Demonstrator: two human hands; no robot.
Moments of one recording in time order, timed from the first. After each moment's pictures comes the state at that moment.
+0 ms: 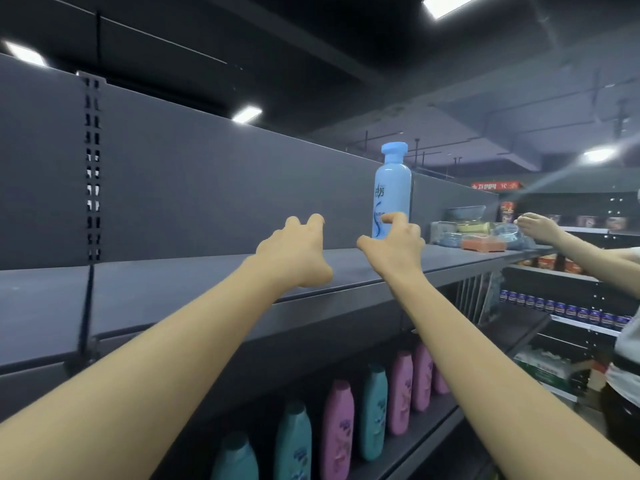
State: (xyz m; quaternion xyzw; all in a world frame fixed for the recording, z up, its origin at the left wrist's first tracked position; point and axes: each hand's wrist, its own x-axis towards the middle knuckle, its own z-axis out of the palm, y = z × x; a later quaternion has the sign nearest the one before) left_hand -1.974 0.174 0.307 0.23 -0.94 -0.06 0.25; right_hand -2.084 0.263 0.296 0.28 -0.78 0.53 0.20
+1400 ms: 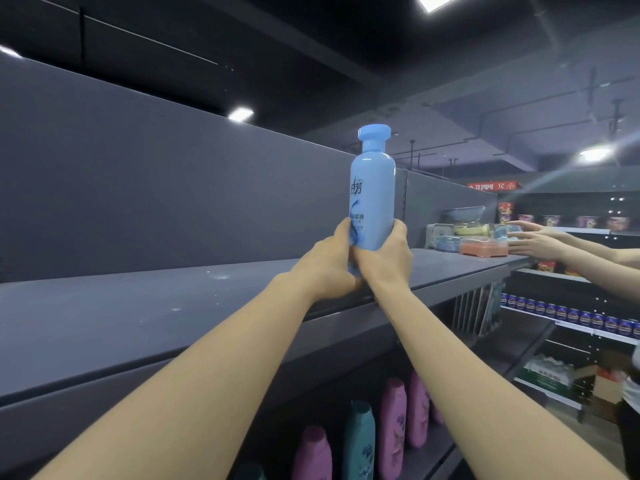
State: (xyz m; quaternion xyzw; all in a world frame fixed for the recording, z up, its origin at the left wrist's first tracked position) left_hand -2.104 0.170 0.295 0.04 -0.93 -0.25 0.27; right_hand -2.179 0.233 0.286 0.24 -0.72 0.62 0.18
